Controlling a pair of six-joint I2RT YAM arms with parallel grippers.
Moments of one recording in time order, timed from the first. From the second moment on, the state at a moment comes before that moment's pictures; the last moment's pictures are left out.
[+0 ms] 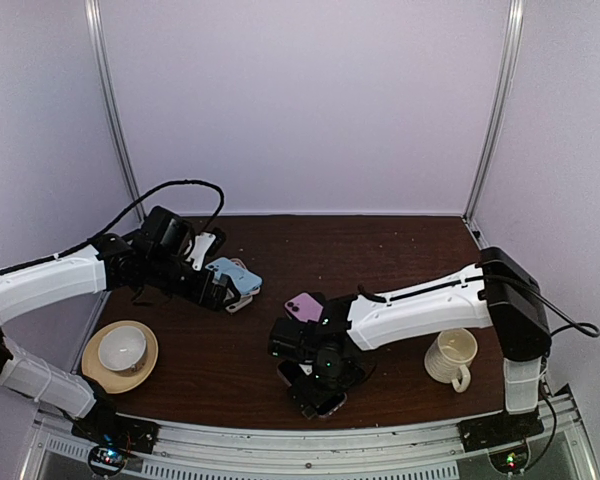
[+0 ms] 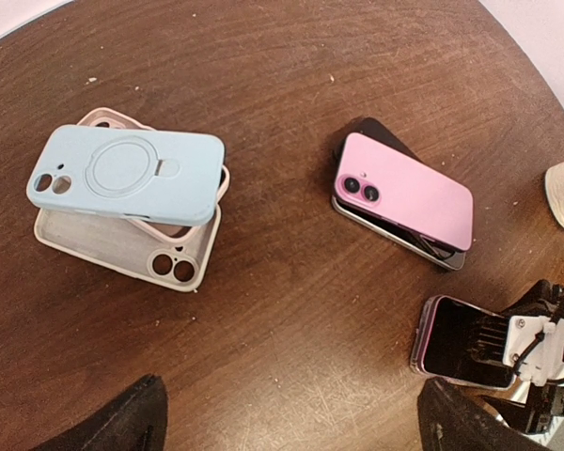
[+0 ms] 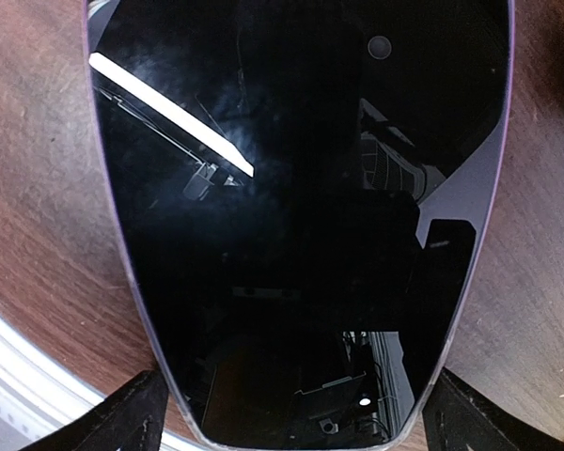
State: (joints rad) left arm -0.65 1.29 0.96 -0.52 0.13 -0.21; right arm 1.26 2.03 1.45 -0.92 -0.01 0.62
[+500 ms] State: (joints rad) left arm -0.65 1.29 0.96 -0.52 0.13 -0.21; right arm 1.27 2.04 1.45 -0.92 0.03 0.64
